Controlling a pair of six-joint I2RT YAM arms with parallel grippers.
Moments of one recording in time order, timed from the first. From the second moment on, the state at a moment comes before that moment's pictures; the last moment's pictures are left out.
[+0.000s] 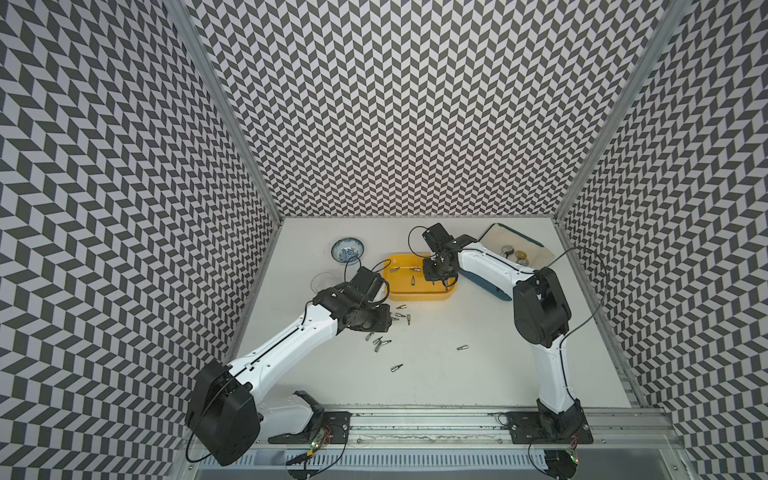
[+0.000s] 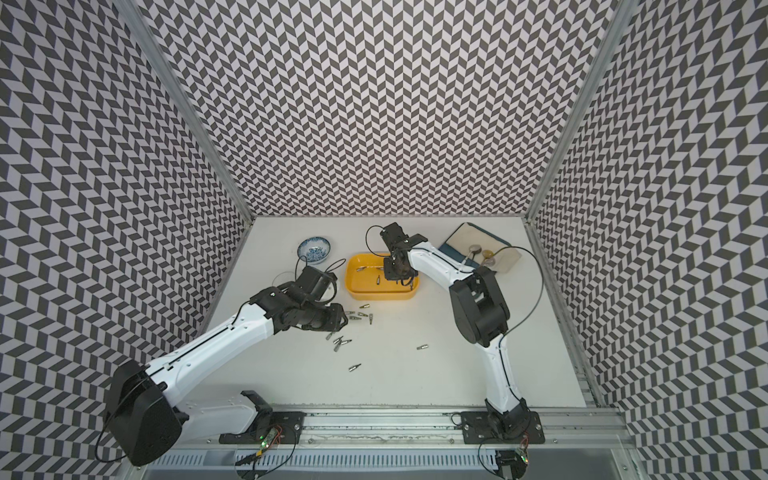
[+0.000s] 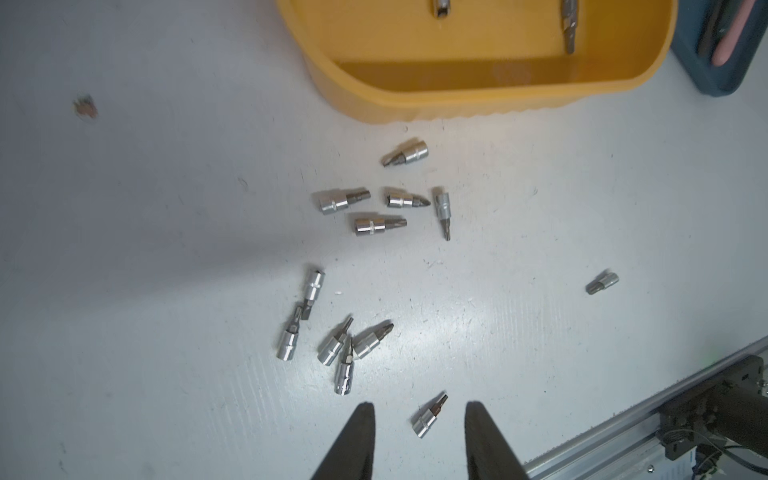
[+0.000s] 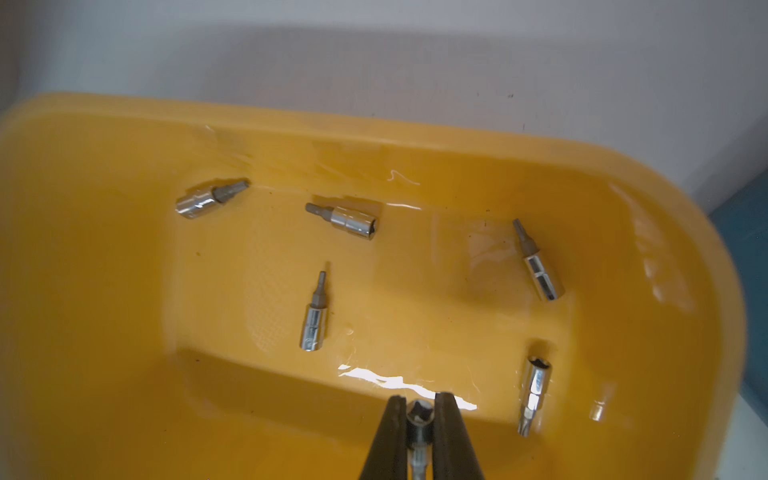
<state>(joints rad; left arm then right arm) -0.64 1.26 0.94 -0.79 0.14 -0.52 0.56 2.17 1.78 -0.81 0.02 0.43</state>
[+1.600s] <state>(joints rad) -0.95 1.36 0.77 -0.73 0.06 -0.65 0.55 2.22 1.99 -0.90 0.04 0.40</state>
